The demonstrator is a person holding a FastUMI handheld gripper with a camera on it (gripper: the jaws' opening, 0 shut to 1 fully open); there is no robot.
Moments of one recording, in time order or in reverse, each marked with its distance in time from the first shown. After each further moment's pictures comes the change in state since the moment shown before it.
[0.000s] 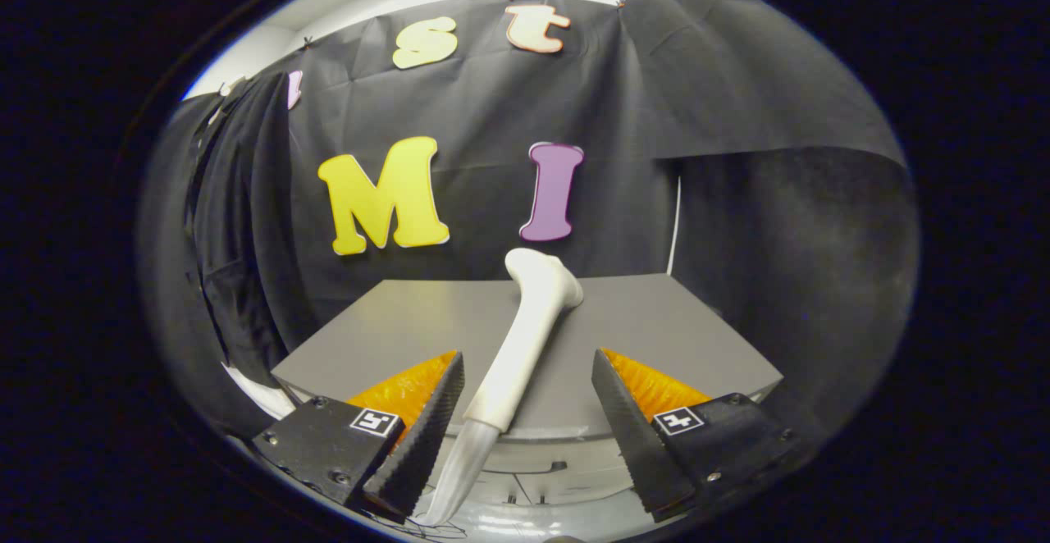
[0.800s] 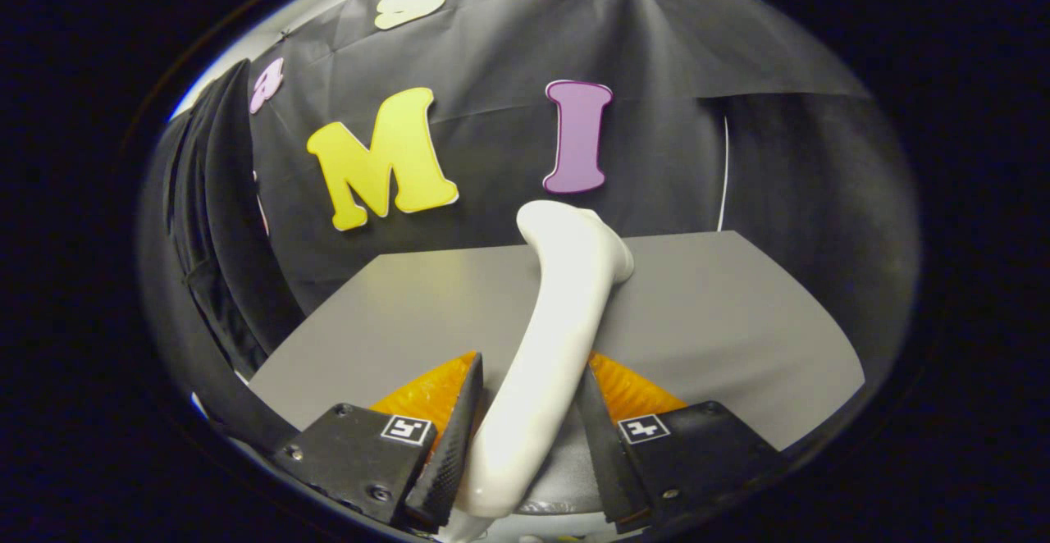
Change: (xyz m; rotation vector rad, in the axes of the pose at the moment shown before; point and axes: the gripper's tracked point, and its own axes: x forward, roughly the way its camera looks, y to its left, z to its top) arm 0.081 0.011 -0.016 0.067 0.151 0.104
